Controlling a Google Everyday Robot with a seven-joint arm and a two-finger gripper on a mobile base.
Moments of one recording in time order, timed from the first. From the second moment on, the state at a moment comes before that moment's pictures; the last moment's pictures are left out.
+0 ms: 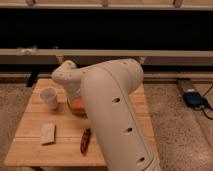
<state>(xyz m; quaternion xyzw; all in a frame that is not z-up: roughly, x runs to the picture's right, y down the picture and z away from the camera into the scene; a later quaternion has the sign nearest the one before) -0.159 0.093 0.882 -0.23 0.27 0.59 0.73</state>
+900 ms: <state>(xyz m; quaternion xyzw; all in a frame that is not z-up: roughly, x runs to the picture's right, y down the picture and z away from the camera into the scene) -0.147 0.140 0.860 -0.26 0.28 0.55 0.75</state>
